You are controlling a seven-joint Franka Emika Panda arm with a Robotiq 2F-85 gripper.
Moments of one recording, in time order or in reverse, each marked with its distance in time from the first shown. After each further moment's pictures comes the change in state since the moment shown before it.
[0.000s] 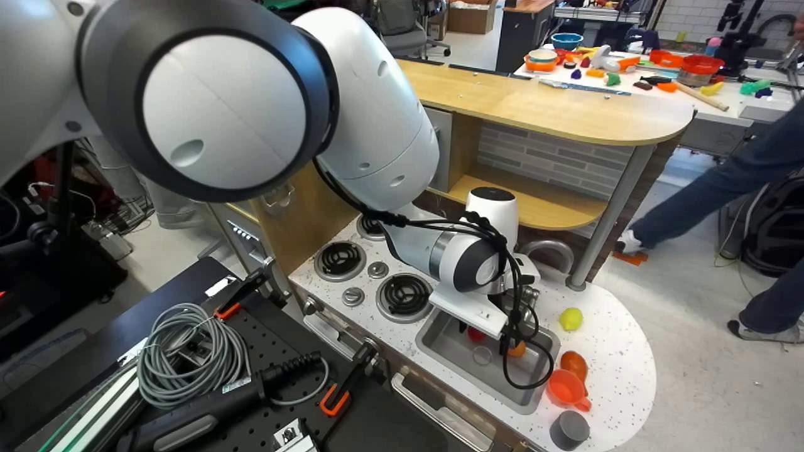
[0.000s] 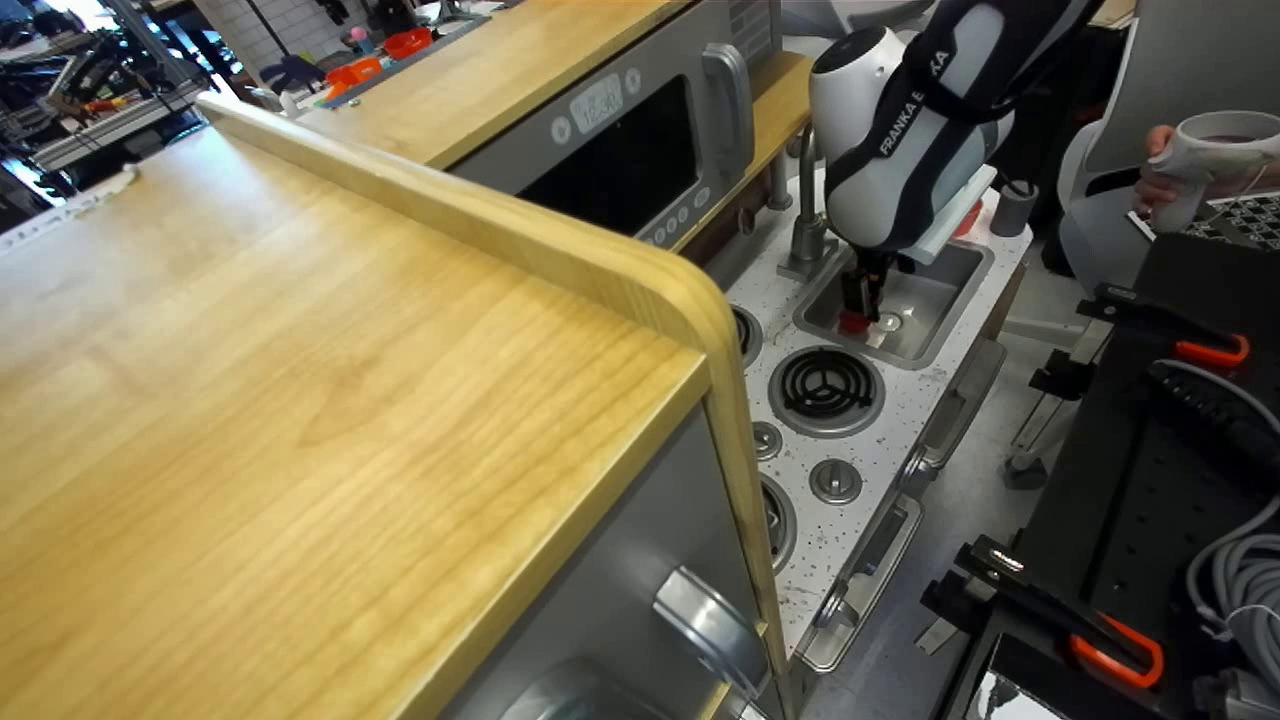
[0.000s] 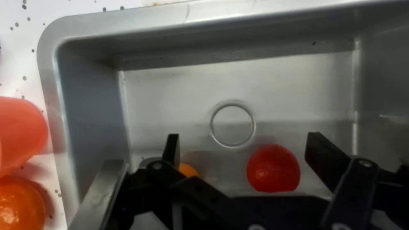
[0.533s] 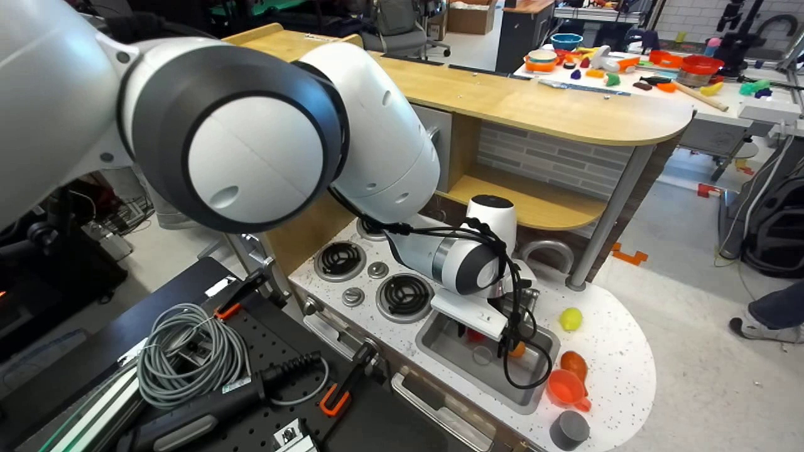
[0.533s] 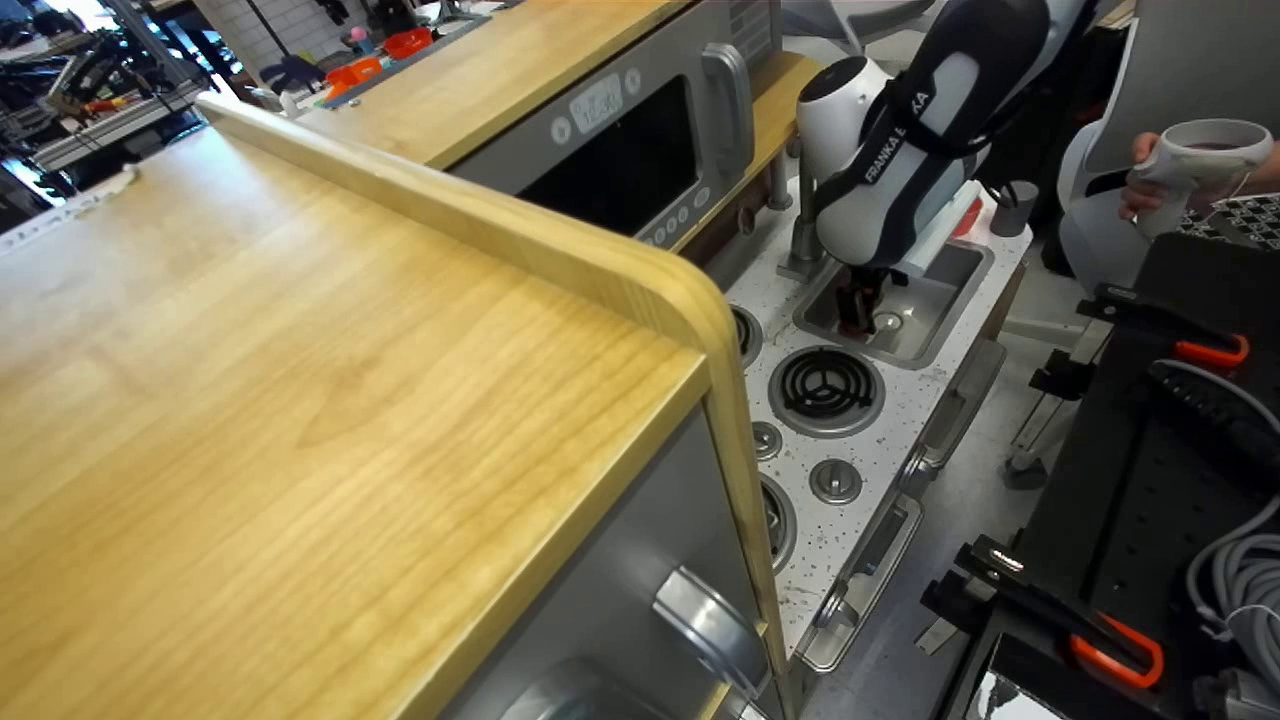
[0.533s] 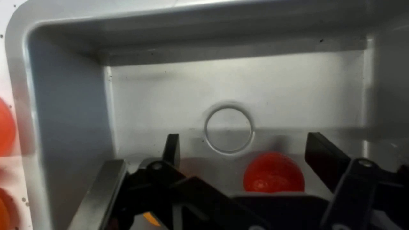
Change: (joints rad) arm 0.001 0.083 0.003 0.105 0.000 -0.053 -0.017
